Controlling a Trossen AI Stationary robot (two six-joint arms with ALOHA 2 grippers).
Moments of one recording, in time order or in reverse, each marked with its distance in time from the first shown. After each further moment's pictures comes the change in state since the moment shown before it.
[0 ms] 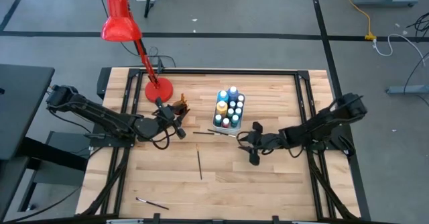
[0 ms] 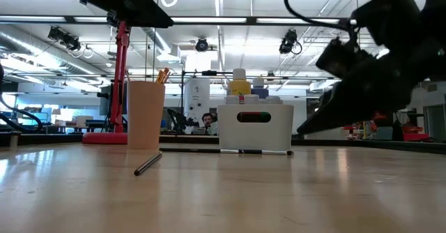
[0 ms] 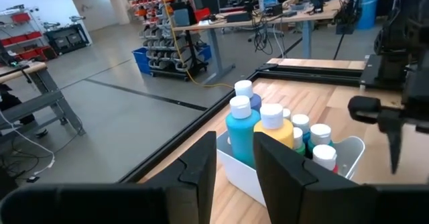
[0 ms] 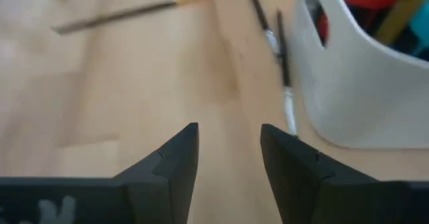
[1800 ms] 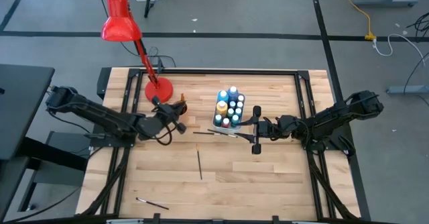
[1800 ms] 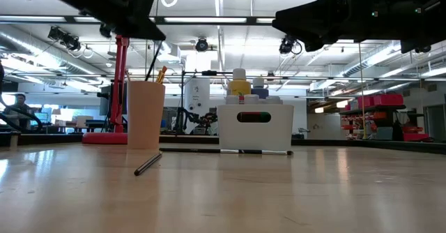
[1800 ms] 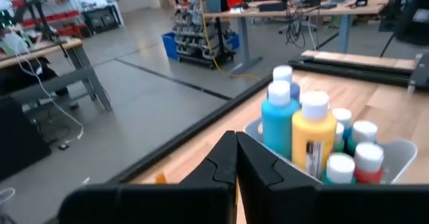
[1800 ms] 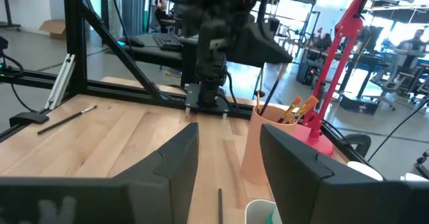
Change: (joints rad) left arm 0.043 0.003 -0.017 -0.064 -0.080 -0.125; right arm -0.114 -0.210 0.000 0.410 -0.122 -0.472
